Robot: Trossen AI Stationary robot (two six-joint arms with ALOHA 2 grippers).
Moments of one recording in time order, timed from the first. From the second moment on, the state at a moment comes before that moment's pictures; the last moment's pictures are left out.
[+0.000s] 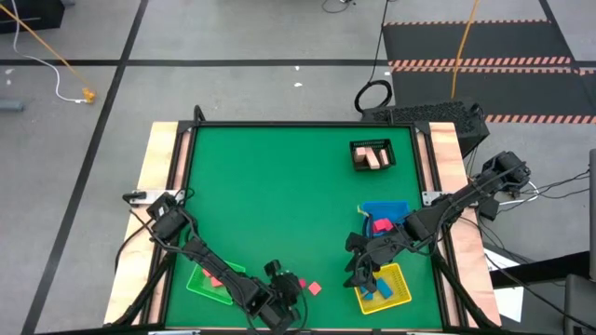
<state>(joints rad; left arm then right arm) -0.68 2.24 1.53 -0.48 -0.57 -0.97 0.52 1.35 0.86 -0.16 -0.11 1.06</state>
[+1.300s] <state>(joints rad) -0.46 1.95 1.53 -0.59 -0.72 -0.51 0.48 1.35 0.86 0.01 0.24 0.79</state>
